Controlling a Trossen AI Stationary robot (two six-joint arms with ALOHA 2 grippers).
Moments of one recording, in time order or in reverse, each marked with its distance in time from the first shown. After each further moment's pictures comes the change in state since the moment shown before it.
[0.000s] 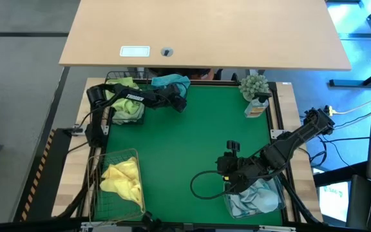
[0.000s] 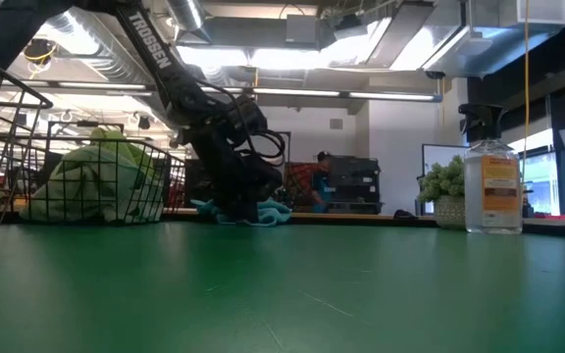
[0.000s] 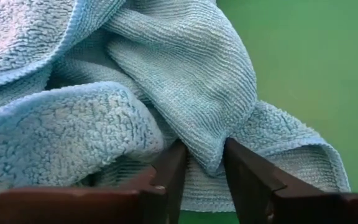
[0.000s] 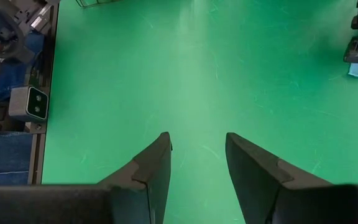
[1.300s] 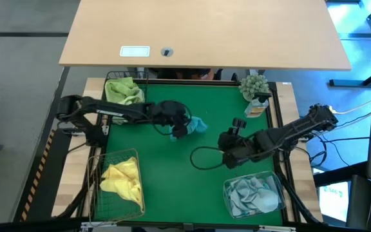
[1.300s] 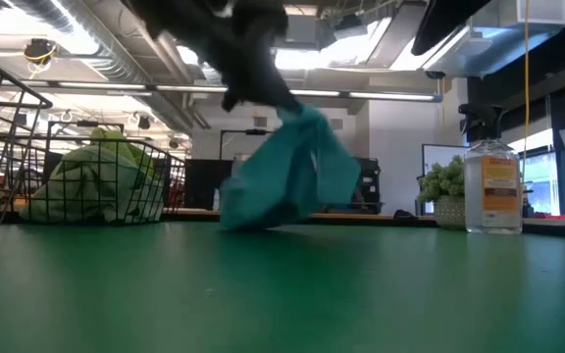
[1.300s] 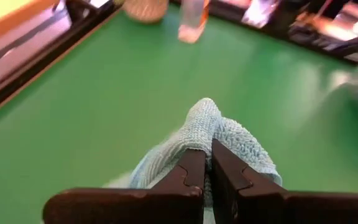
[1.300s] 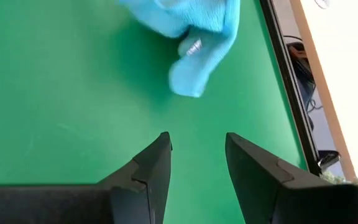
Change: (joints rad) left arm -0.396 -0.405 -0.006 -0.082 0.157 0.080; right arm -0.170 -0.080 -0.179 -0.147 0.217 -0.073
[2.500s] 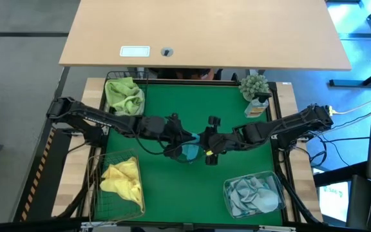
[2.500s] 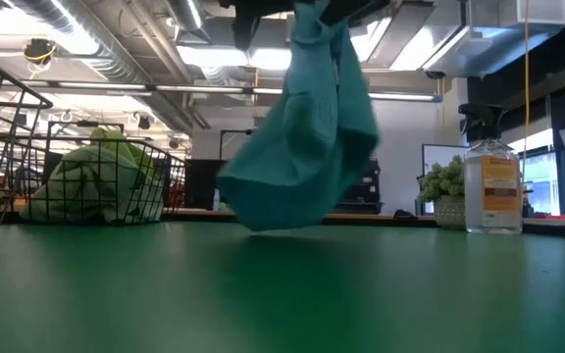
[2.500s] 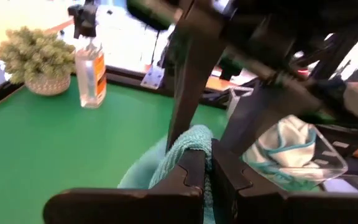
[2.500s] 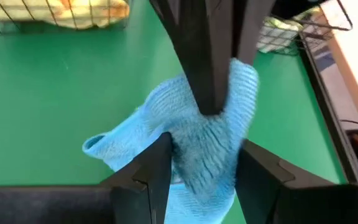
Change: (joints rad) left arm -0.244 -0.102 0.002 0.198 -0.003 0.002; right arm -0.146 0.058 0.000 0.527 -0.207 -0.401
